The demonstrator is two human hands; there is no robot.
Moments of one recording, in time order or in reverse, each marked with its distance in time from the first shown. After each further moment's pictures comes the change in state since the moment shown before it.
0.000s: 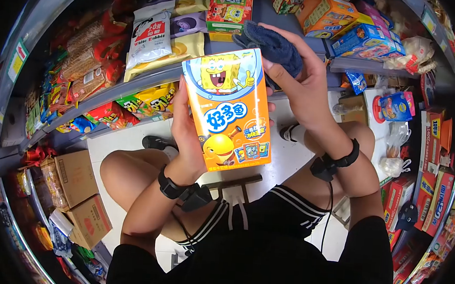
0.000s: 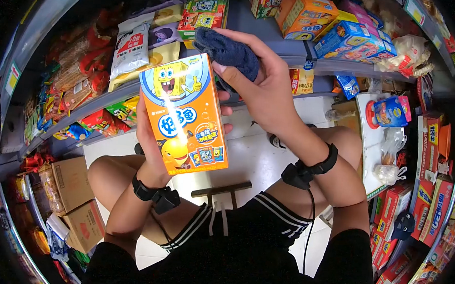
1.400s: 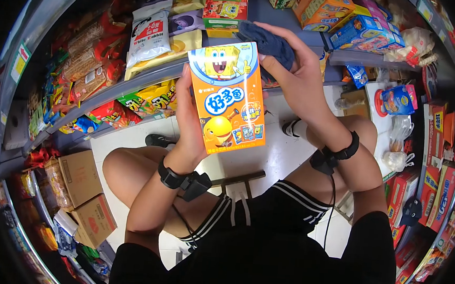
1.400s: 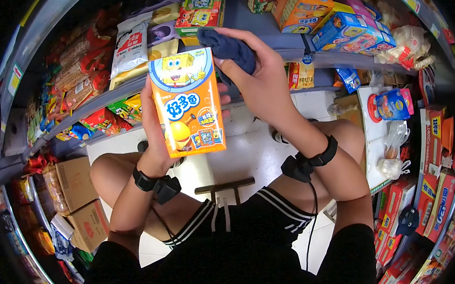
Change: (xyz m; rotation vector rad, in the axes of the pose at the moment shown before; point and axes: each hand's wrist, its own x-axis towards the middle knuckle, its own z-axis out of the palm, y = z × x) left_hand 0.013 0.001 -0.007 0.101 0.121 0.006; right_hand -0.002 0.012 -0.001 -0.026 0.058 0.017
